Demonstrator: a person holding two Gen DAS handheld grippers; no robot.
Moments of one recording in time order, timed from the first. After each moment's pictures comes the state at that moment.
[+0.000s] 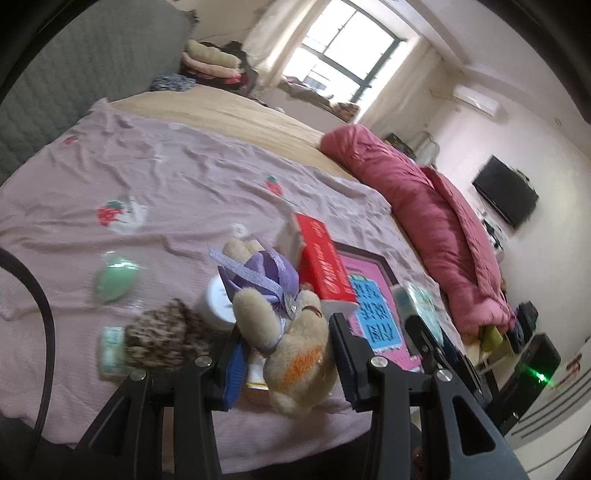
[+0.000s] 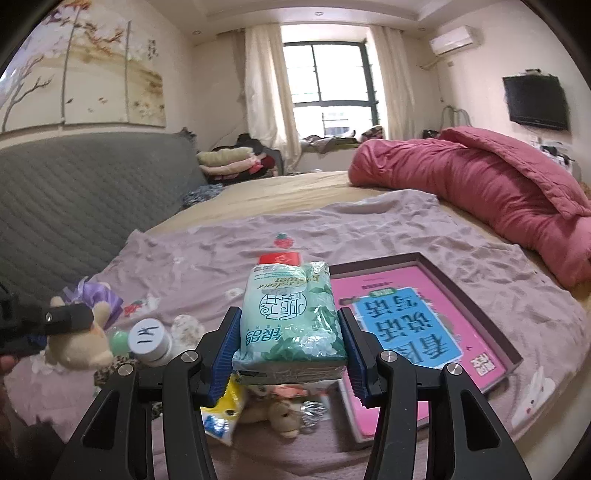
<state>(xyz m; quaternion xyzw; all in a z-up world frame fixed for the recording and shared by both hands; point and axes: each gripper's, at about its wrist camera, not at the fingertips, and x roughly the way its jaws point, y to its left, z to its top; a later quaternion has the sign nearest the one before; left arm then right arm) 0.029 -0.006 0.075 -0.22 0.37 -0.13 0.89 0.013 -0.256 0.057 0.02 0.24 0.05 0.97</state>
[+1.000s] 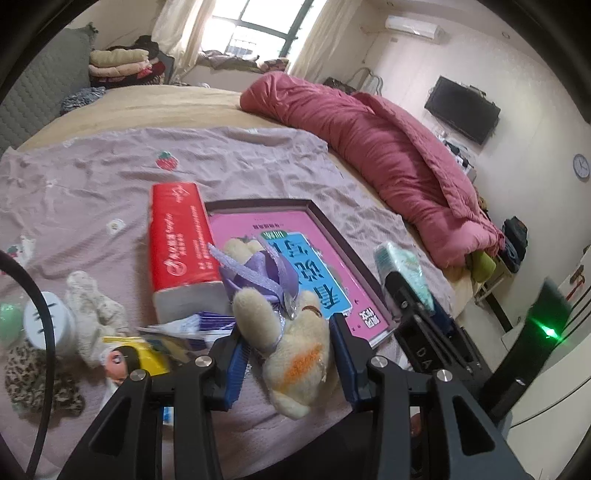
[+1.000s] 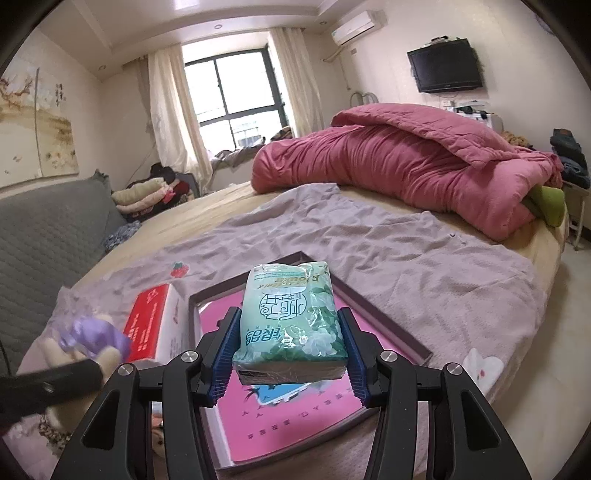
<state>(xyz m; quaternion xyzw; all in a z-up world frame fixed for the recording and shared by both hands) 0.068 -0.189 0.070 -0.09 0.41 -0.23 0.88 0.023 -0.386 0.049 0.10 0.22 -0.11 0.97</state>
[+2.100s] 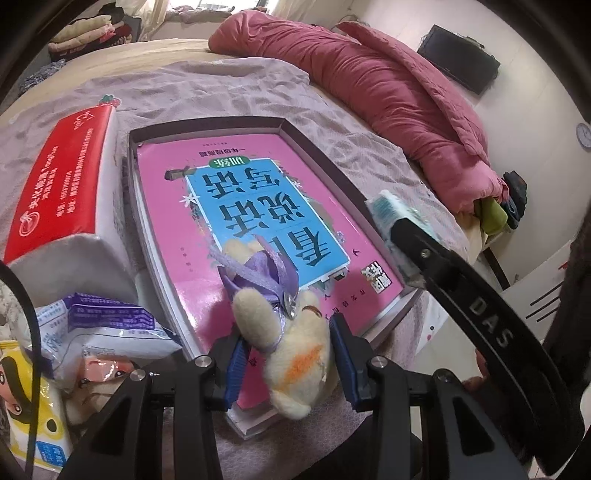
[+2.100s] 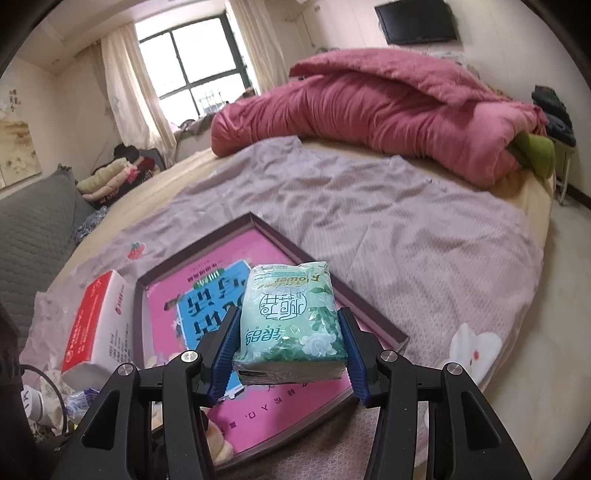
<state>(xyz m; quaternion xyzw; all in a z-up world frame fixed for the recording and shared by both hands) 0.114 -0.275 -0.023 -0.05 0.50 -0.27 0.82 0.061 -0.440 0.011 0.15 0.31 -0.15 0.93</state>
